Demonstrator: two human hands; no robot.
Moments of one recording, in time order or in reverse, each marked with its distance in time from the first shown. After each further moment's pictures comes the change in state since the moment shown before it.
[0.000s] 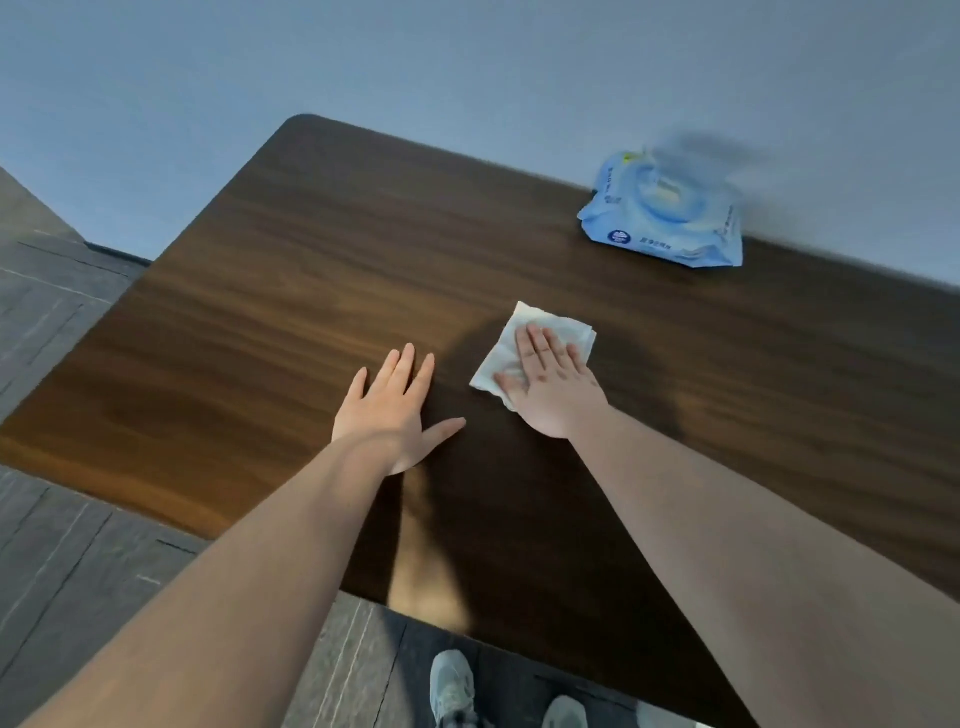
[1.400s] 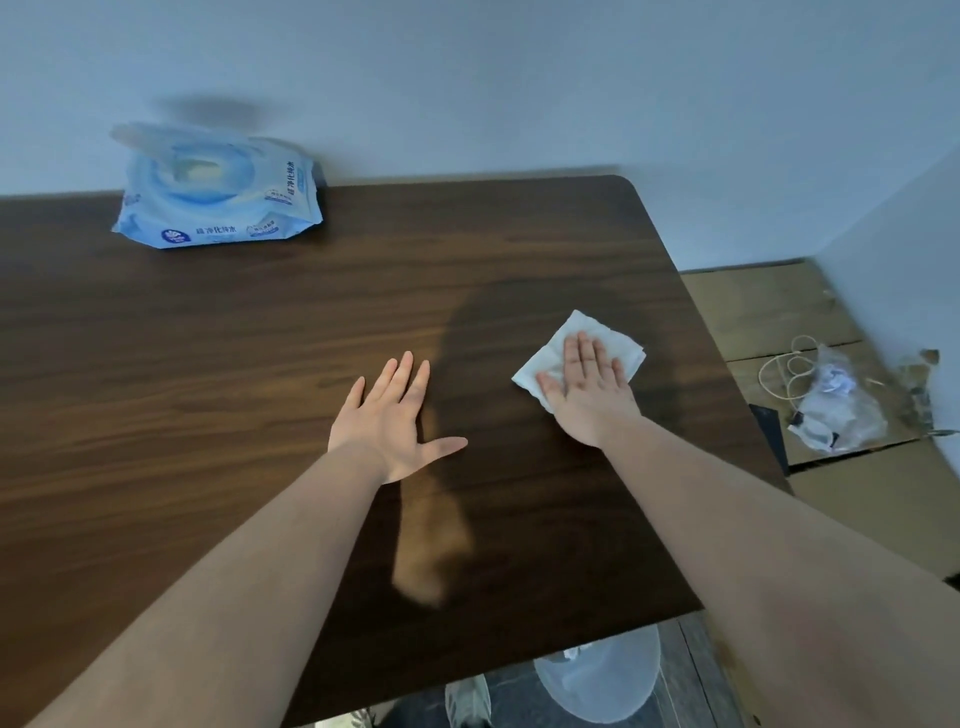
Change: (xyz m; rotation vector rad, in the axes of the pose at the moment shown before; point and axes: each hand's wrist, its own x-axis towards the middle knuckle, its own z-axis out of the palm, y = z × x) left_hand 0.022 0.377 0.059 0.171 -0.093 0.502; right_hand -0.230 0.377 0.052 0.261 0.072 0.667
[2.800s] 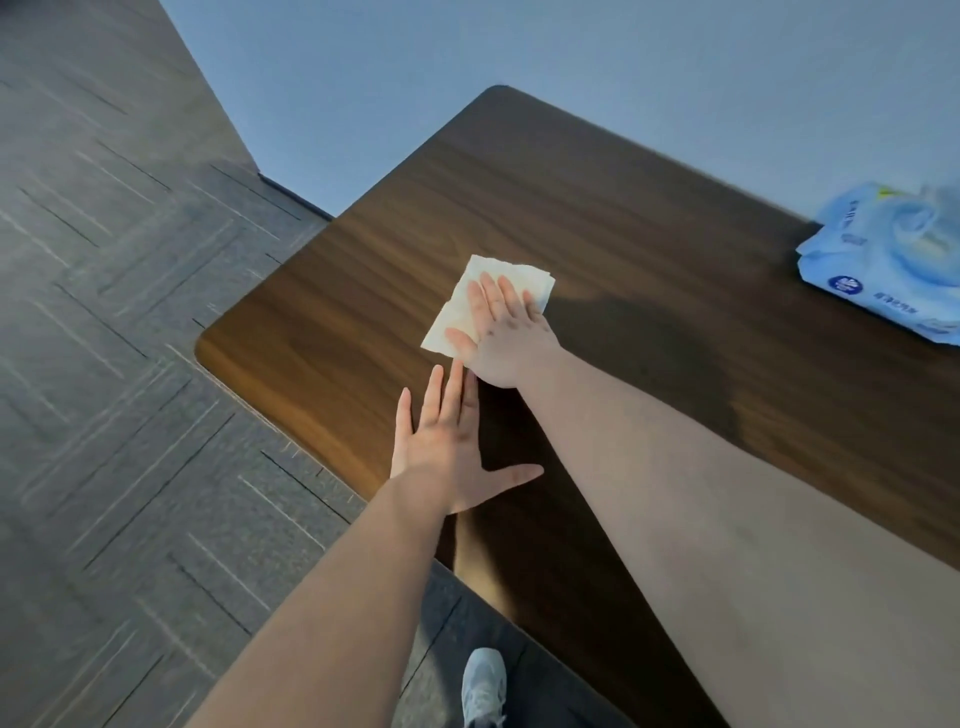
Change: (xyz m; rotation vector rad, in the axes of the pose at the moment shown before) left_hand -0.271 -0.360 0.064 -0.322 0.135 -0.771; right_hand -0.112 -0.645 0.126 -0.377 -0.061 -1.074
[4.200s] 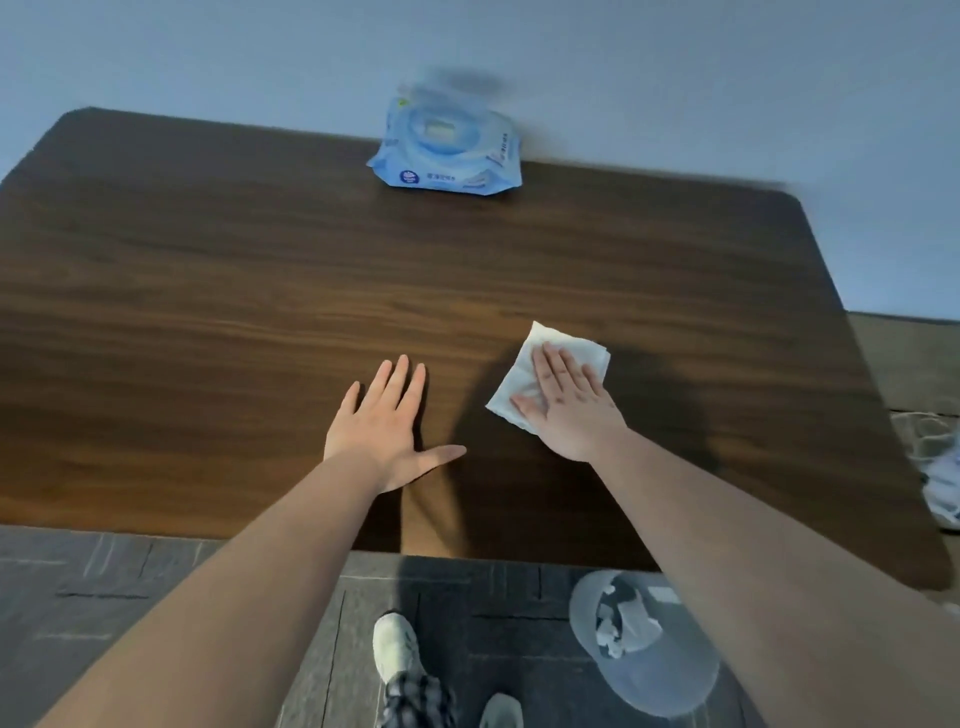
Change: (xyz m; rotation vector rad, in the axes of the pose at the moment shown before) left_hand -0.102 0.238 0.058 0.261 -0.044 0.529; right_hand -0.413 0.238 0.103 0.223 0.028 0.625
